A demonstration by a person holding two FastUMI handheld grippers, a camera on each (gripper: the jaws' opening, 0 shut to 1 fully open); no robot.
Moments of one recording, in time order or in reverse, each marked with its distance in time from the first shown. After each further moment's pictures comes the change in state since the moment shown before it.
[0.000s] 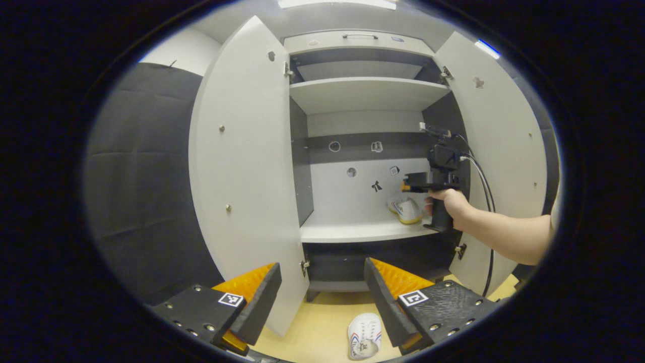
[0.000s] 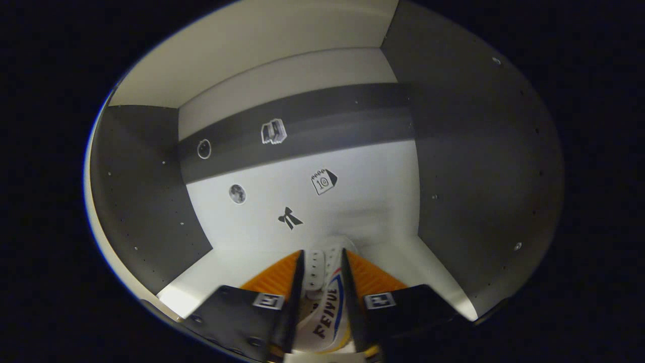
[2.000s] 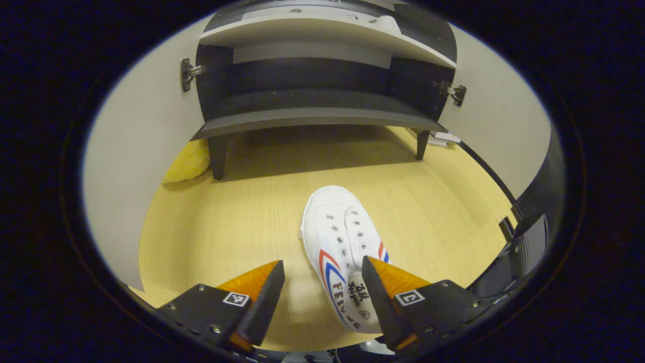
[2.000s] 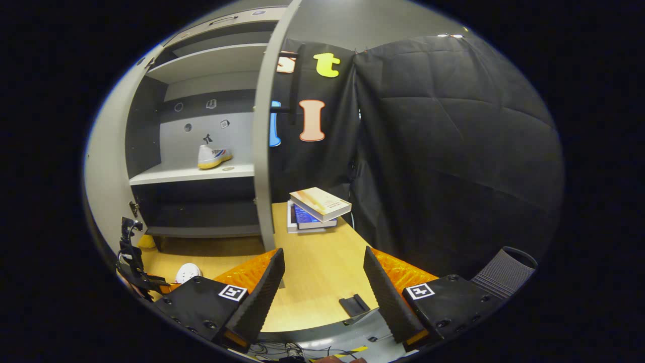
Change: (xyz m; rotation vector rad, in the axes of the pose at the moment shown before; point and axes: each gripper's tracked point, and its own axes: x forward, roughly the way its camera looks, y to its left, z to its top) left arm 0.058 -0.076 -0.342 0.025 0.729 -0.421; right arm -0.470 -0.191 -0.158 -0.102 0.126 -0.584
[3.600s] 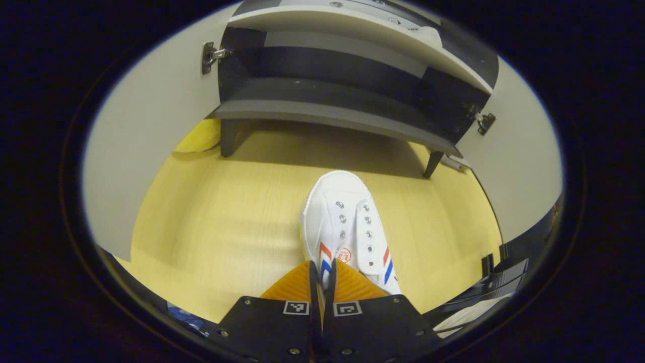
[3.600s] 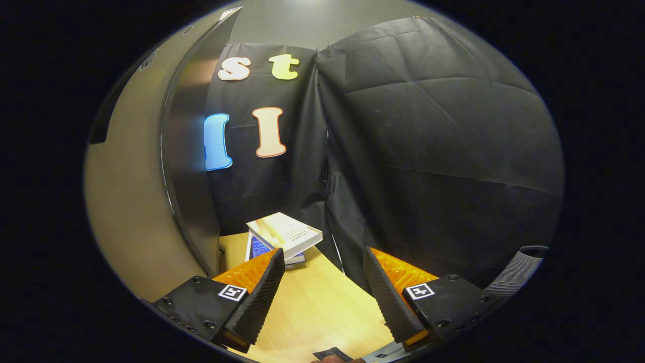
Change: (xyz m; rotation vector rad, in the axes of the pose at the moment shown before) left arm -0.007 0.003 0.015 -0.218 0.034 0.025; right arm 0.176 -0.076 0.032 0.140 -0.087 -0.072
